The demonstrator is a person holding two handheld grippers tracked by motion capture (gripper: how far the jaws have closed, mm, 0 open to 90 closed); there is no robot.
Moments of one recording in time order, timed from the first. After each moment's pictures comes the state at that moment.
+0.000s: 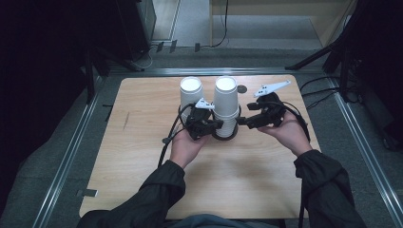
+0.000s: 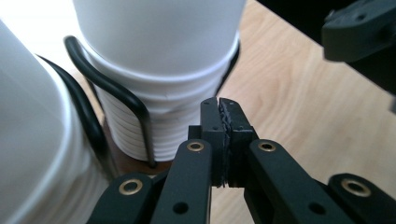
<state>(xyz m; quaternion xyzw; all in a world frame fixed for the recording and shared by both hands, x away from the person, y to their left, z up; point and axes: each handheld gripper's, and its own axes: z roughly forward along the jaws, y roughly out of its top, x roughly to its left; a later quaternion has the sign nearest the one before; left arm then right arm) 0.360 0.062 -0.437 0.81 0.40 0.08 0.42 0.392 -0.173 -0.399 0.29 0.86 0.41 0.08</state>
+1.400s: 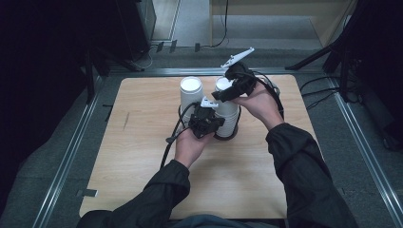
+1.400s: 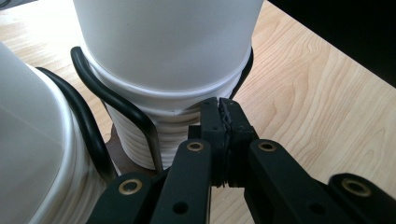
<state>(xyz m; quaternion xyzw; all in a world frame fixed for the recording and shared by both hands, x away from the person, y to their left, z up) 0.364 0.052 -0.439 0.81 0.41 0.11 0.41 0.438 -0.090 -0.342 0.27 0.88 0.36 0.14</state>
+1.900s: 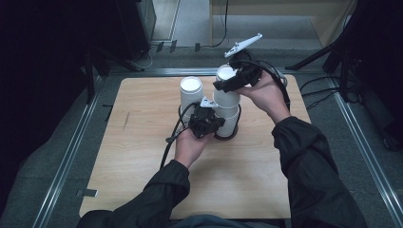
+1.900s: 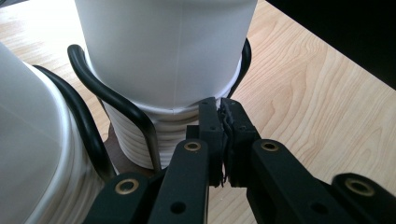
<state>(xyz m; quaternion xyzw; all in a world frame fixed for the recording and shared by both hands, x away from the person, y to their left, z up) 0.364 0.053 -0.439 0.81 0.41 0.10 0.42 0.434 -0.096 -0.304 0.26 0.87 0.38 0.15</state>
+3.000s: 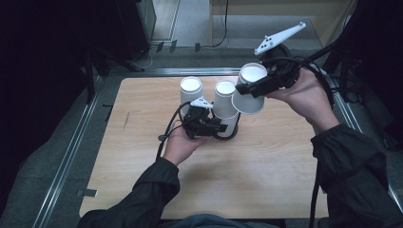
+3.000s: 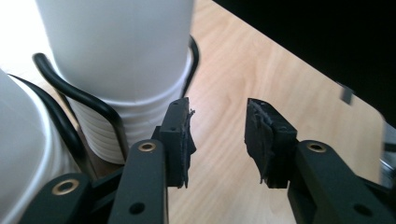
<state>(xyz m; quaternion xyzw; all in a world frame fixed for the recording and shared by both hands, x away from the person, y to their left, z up) 0.353 0.073 -0.422 0.82 0.35 0.03 0.45 0.372 -0.152 -0.244 0.23 0.88 0.38 0.14</state>
